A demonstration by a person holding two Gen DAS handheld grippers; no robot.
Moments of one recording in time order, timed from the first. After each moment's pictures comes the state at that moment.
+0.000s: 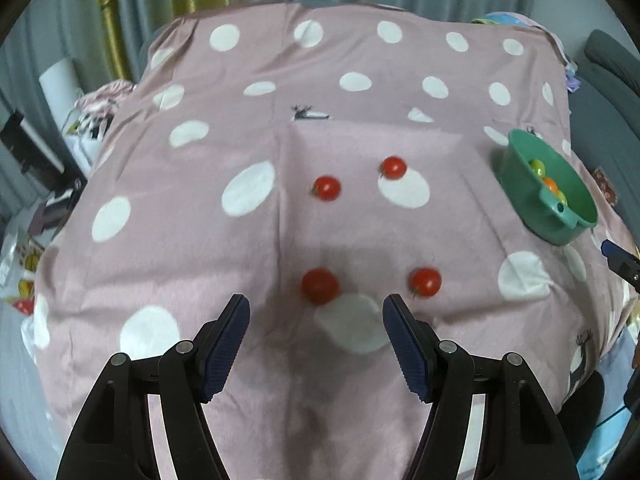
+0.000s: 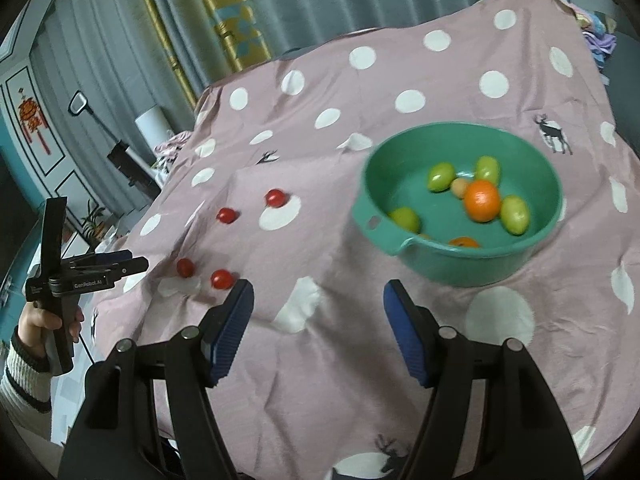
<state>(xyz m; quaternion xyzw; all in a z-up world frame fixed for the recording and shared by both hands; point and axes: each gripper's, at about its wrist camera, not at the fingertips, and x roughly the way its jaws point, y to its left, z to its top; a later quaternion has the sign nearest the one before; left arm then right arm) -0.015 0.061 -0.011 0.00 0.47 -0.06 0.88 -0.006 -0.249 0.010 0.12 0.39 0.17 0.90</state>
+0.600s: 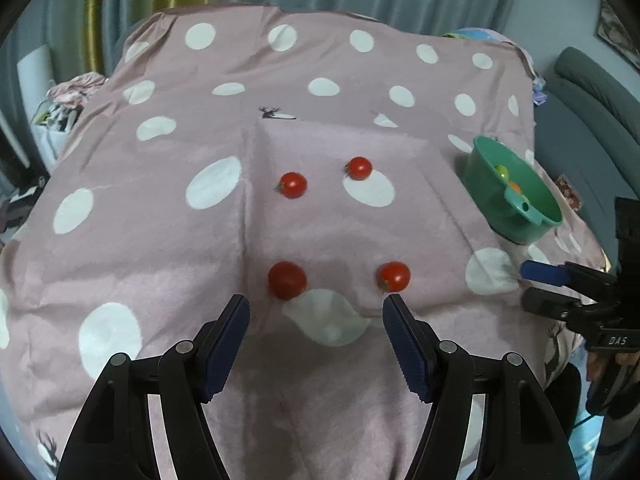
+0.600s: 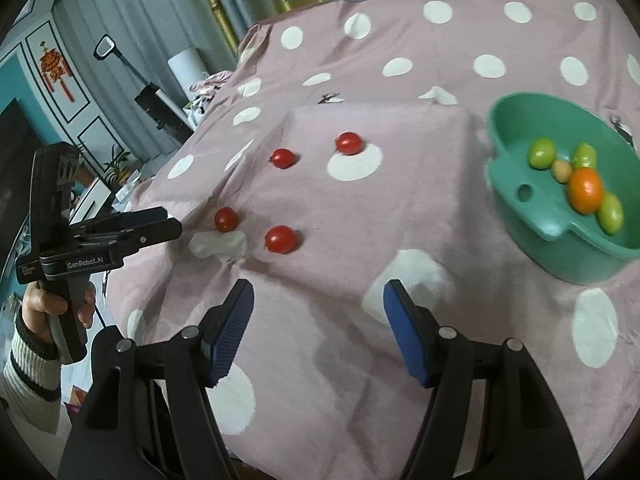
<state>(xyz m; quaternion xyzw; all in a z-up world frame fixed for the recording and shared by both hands) -0.019 0.069 -0.020 -0.04 0.44 -0.14 0.88 0.019 -0.162 -0.017 0.08 0.45 0.24 0.86</state>
